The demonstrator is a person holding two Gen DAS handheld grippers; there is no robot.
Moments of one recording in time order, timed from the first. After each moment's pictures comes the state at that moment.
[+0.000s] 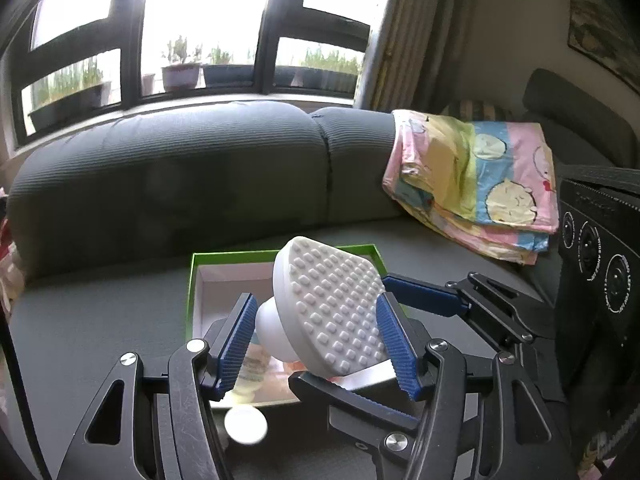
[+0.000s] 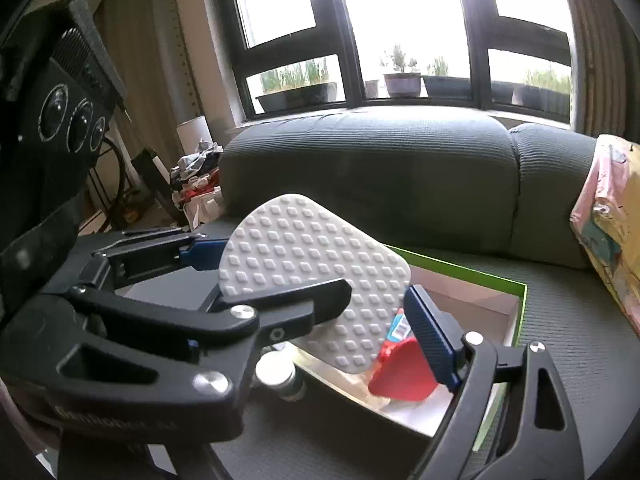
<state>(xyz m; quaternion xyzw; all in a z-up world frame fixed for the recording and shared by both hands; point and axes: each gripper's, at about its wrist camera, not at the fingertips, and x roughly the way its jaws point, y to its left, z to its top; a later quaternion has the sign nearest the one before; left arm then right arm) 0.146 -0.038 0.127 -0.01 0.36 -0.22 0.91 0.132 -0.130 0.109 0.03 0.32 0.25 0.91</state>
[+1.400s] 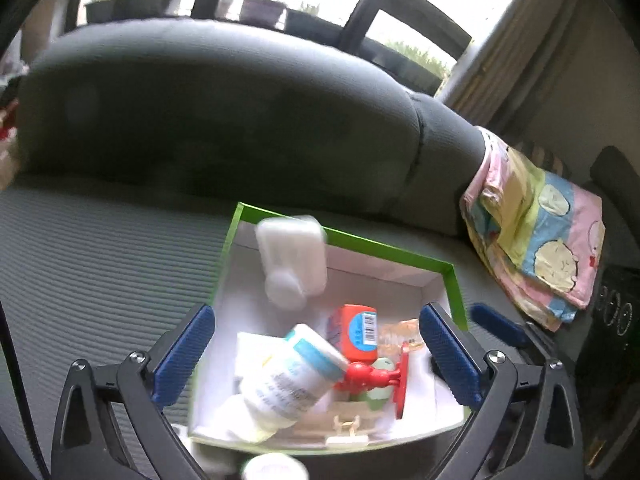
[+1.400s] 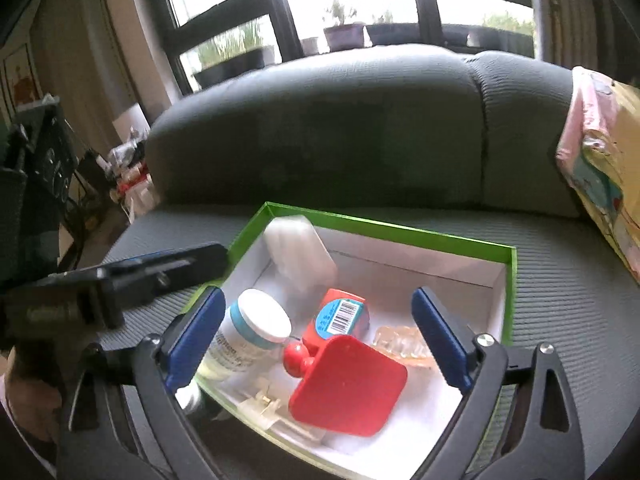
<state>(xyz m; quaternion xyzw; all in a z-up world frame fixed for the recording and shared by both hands) 0.215 0.018 0.056 -0.14 0.42 -0.14 0.88 0.202 -0.160 0.051 0.06 0.38 0.17 0.91</state>
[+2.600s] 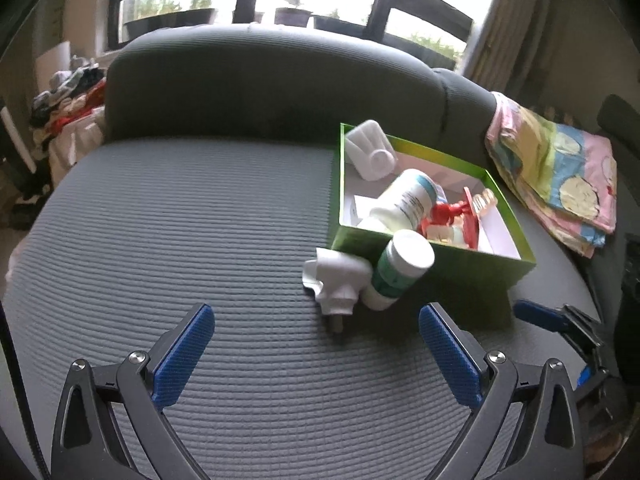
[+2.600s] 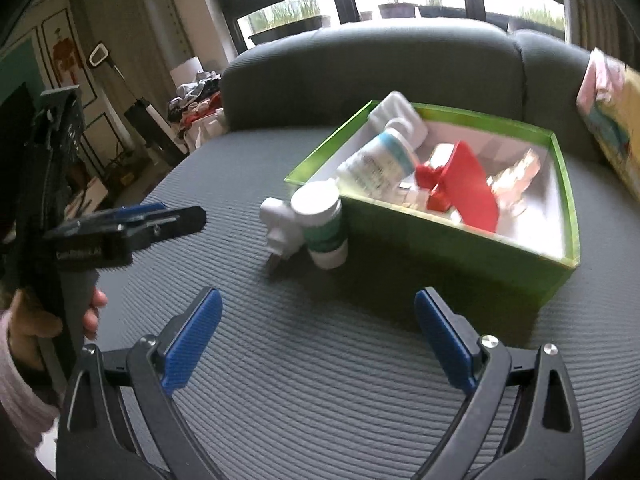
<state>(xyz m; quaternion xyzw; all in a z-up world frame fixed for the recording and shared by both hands) 0.058 0.089 0.014 -0.07 0.41 -0.10 0.90 0.049 -0.095 0.007 0.04 0.41 0.24 0.88</state>
